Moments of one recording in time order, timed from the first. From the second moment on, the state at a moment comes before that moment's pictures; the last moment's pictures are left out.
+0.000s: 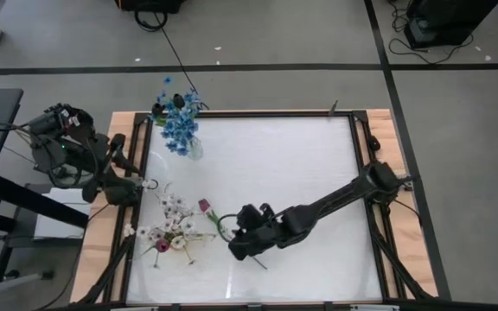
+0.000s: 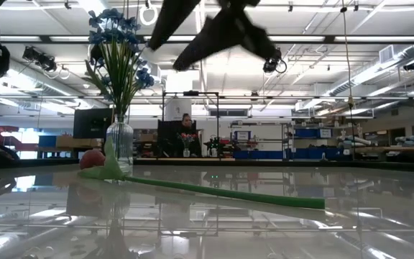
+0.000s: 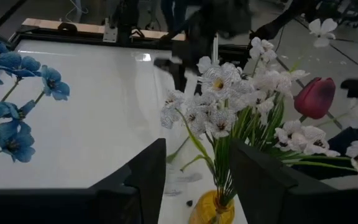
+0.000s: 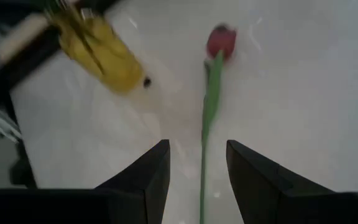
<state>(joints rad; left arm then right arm) -1.03 0.49 1.21 -1.24 -0.69 -0.60 0.40 2.02 1.66 -0.55 0.46 1.04</state>
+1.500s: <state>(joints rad) -1.03 0.49 1.20 -1.34 -0.68 -0.80 0.29 2.28 1.66 -0.40 0.20 0.97</state>
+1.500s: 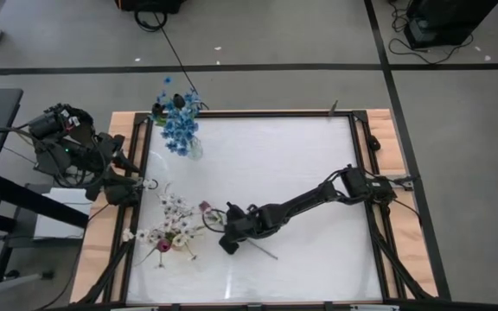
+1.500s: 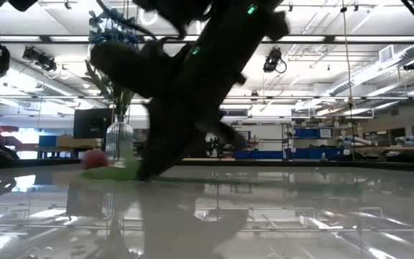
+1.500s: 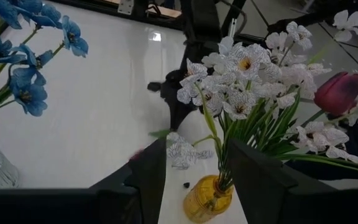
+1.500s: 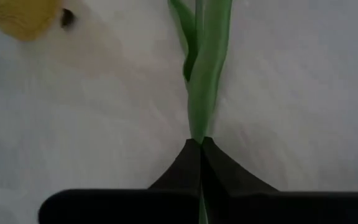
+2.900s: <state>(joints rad) -0.90 0.93 1.20 -0.38 -1.05 -0.39 0.46 1.73 1.66 -0.11 0.82 0.24</state>
